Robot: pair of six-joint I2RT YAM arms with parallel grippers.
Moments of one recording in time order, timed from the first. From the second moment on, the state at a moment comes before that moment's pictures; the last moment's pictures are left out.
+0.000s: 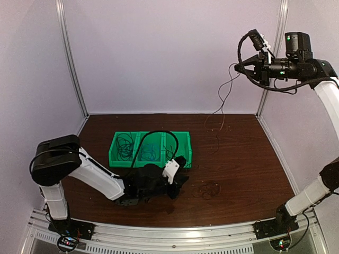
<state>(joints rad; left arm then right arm) -1.21 1.93 0.78 0.84 -0.17 -0.16 0.26 1.43 1.99 -0.90 -0.80 -0.42</state>
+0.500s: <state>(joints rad) -1.12 1.60 0.95 0.54 -0.28 -0.05 0.42 1.64 1.94 -0.79 -0.73 -0.38</state>
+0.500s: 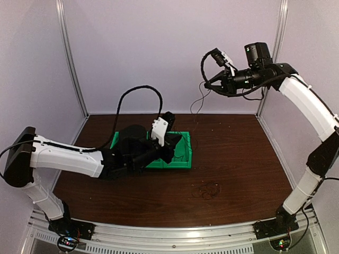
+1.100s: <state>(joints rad) -0.88 1.79 1.05 0.46 -0.04 -0.17 0.50 2.12 2.01 -0.72 -0.64 -0.34</state>
